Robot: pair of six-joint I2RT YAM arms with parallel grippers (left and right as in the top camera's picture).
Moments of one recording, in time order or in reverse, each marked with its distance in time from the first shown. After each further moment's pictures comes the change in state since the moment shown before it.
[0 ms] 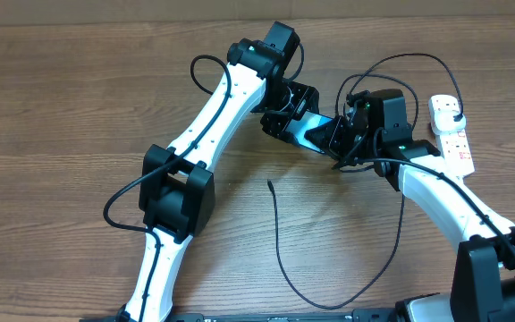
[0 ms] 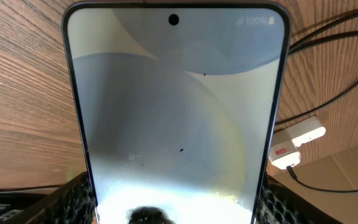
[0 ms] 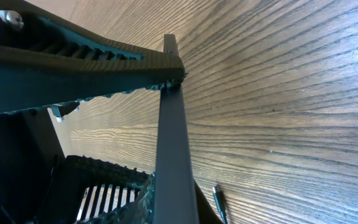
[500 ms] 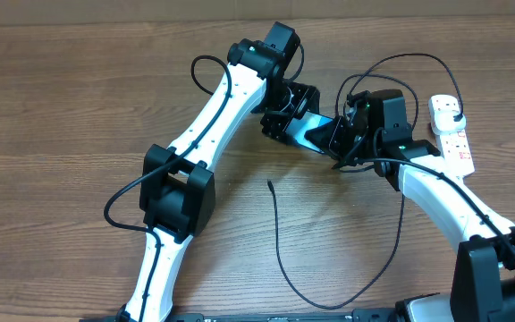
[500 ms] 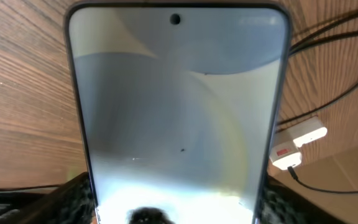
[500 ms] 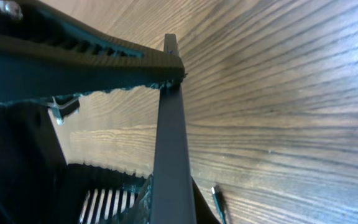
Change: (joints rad) left arm -0.002 0.002 0.000 -0.003 0.000 0.003; right arm 0.000 0.000 0.000 -0.005 0.008 0.000
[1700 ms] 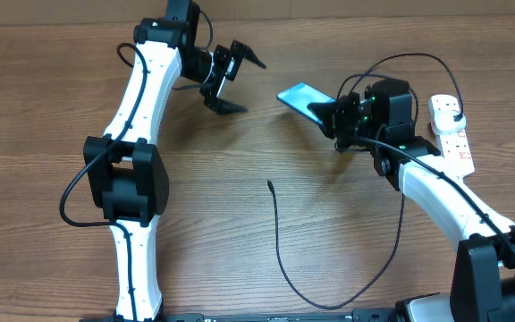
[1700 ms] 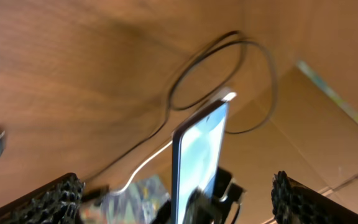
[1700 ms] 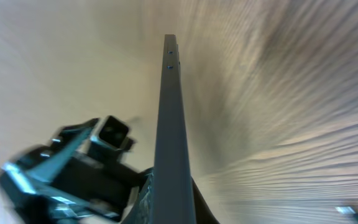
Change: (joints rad) left arm 0.345 0.000 0.005 0.085 0.328 0.388; right arm -0.006 0.003 0.000 0.300 0.056 0.786
